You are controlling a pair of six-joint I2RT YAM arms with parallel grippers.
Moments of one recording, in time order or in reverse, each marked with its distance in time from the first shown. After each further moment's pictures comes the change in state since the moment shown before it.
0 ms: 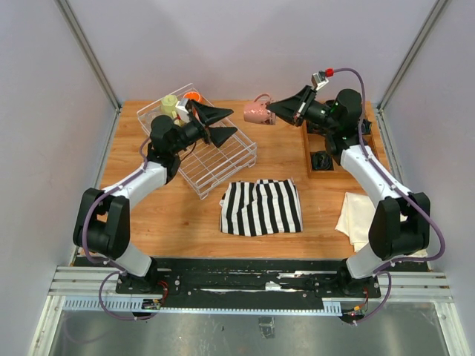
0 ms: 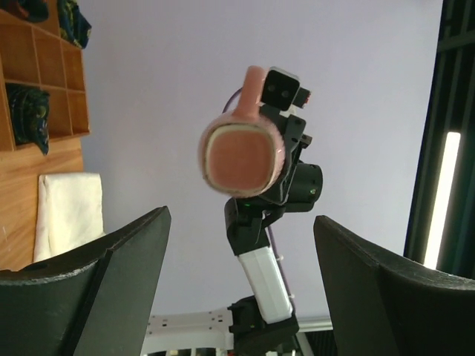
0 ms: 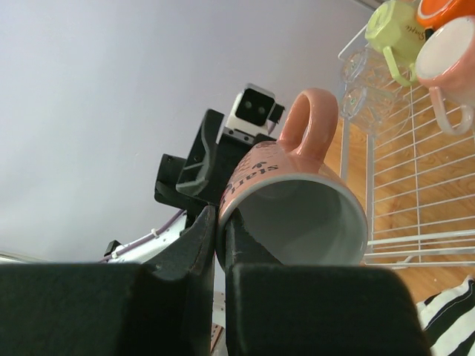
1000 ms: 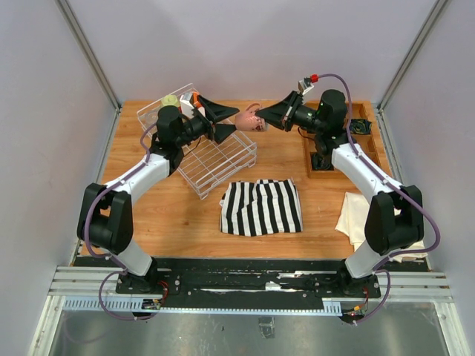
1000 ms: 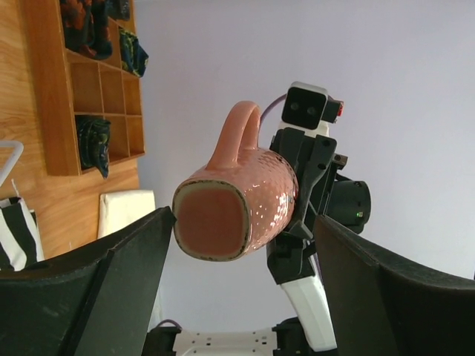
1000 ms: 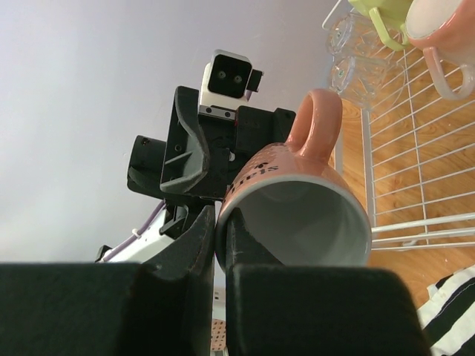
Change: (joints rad) left arm -0.018 0.056 0.148 -0.216 -0.047 0.217; right arm 0.084 0.055 0.023 -0.091 0.034 -0.008
